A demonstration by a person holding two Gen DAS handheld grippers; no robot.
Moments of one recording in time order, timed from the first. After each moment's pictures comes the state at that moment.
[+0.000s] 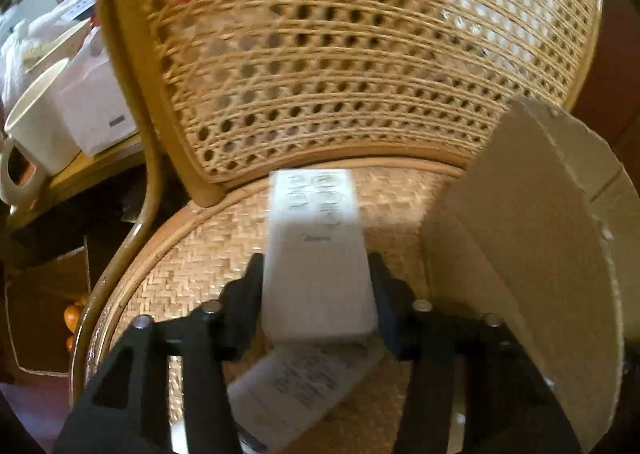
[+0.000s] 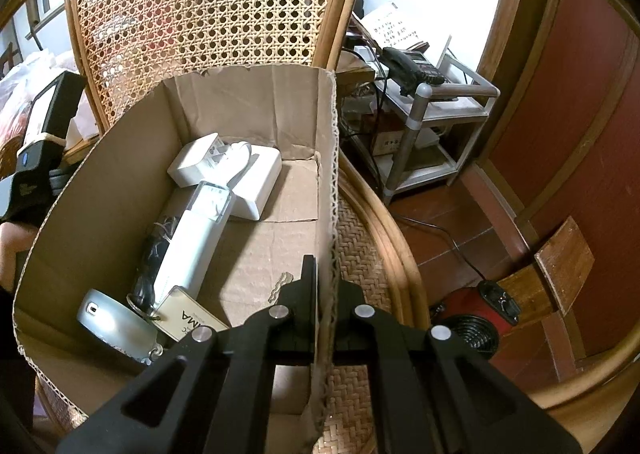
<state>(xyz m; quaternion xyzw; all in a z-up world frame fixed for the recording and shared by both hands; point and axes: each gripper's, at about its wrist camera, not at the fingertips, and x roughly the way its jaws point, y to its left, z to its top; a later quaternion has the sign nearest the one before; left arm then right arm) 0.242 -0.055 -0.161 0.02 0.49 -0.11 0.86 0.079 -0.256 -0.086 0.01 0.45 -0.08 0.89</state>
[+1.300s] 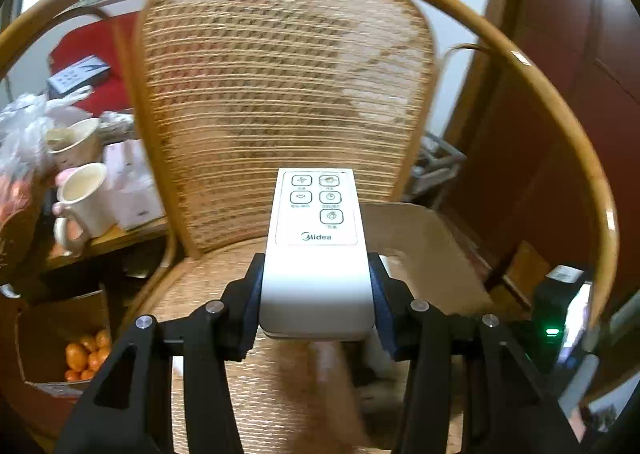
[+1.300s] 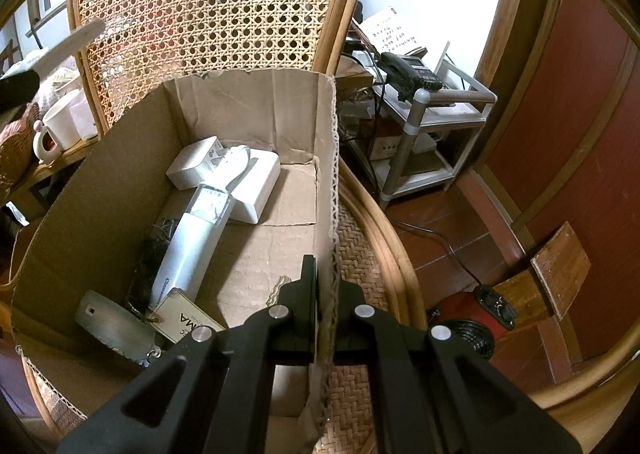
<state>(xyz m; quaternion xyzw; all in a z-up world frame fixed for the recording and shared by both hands) 0.104 -0.067 0.000 -0.01 0.34 -0.21 0.92 0.077 -0.254 -0.082 0.00 0.45 -0.08 0.89</state>
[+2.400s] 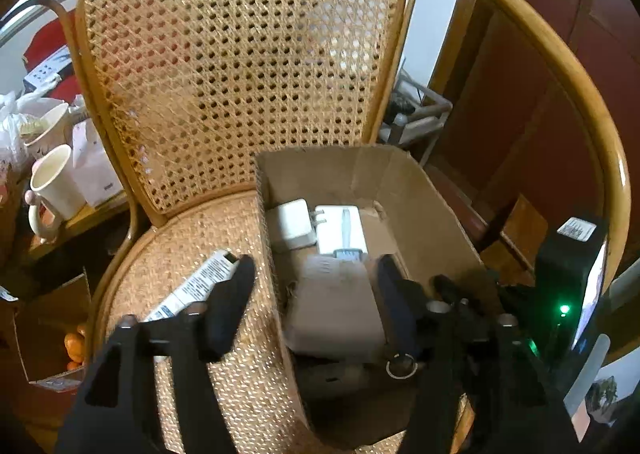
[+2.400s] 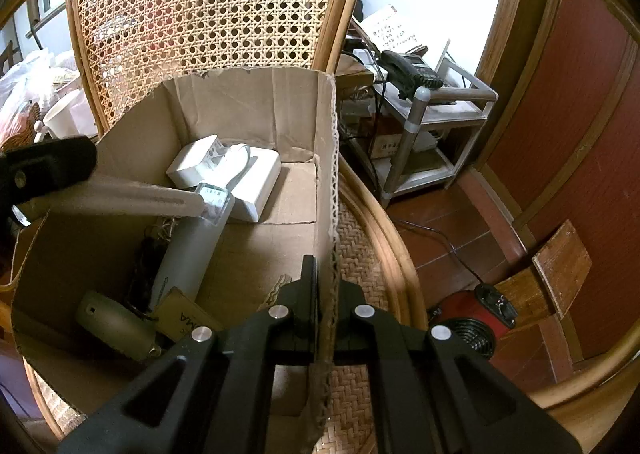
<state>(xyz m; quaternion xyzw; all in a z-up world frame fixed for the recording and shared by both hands) 0.112 -0.099 -0.032 0.03 0.40 -0.21 0.89 0.075 -0.258 -0.084 0.00 0.45 -0.08 0.89</state>
